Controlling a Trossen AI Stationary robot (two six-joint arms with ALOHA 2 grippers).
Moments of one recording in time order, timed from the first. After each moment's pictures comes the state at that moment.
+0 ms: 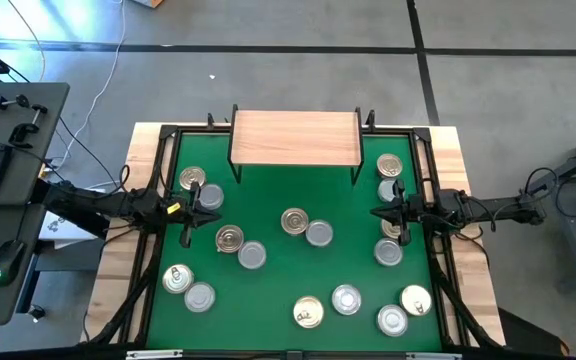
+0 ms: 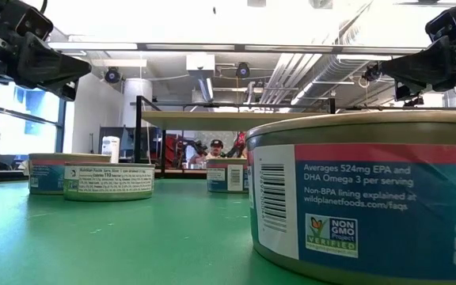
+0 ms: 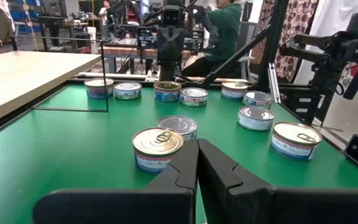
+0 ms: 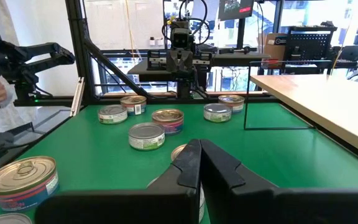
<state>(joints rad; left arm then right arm) -0.17 0.10 0.02 0.01 -0.13 -0.05 0.10 0.03 0.01 0.02 0.09 0.00</state>
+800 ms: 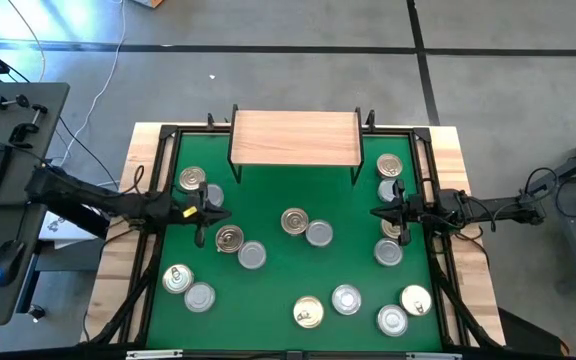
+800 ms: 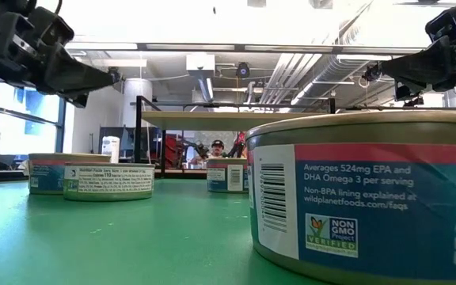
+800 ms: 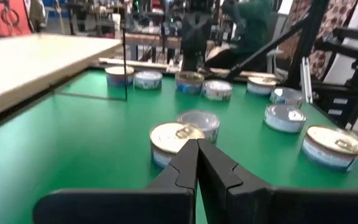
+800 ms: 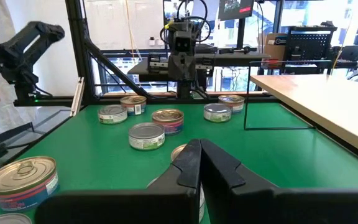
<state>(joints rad) -0.19 0.57 0.02 0.43 -0.25 -0.10 0.10 0.03 0.01 0.02 0.09 0.00</state>
